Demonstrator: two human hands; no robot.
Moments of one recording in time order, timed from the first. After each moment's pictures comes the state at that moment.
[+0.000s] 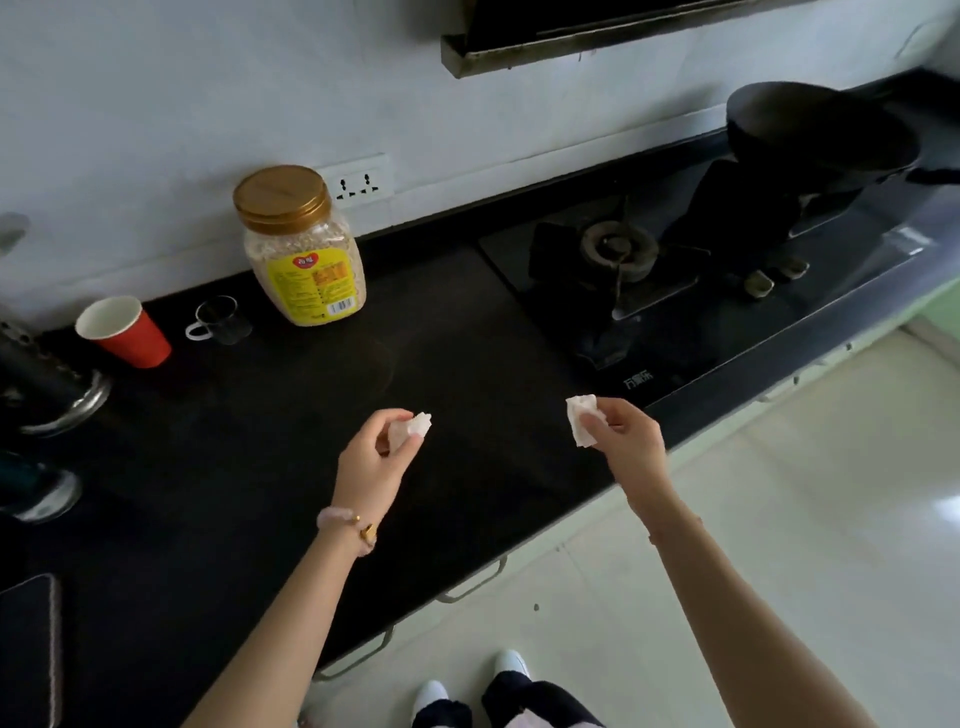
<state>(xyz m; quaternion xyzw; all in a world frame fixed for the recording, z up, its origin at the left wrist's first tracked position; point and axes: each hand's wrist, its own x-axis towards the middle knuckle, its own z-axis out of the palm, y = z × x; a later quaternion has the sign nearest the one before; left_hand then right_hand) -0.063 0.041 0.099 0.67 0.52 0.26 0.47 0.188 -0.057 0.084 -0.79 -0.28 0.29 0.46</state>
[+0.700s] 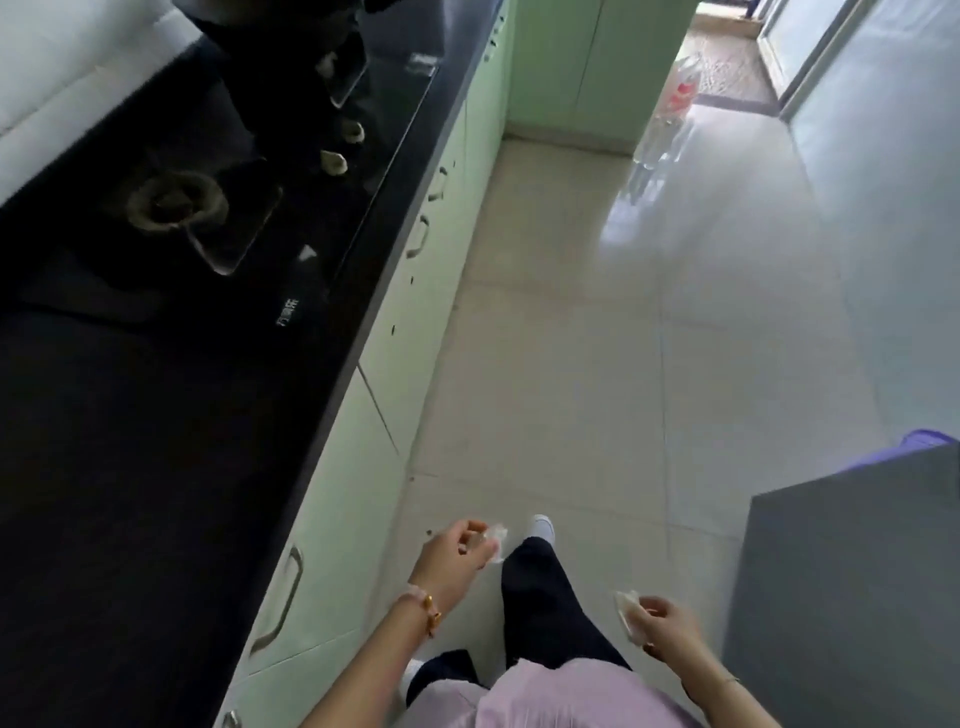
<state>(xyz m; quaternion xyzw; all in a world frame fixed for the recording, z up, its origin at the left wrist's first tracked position) 0.047 -0.198 -0.001 0.75 0.23 -0.25 0.56 0.034 -0.480 -0.055 -0.78 0.32 0.32 0.44</state>
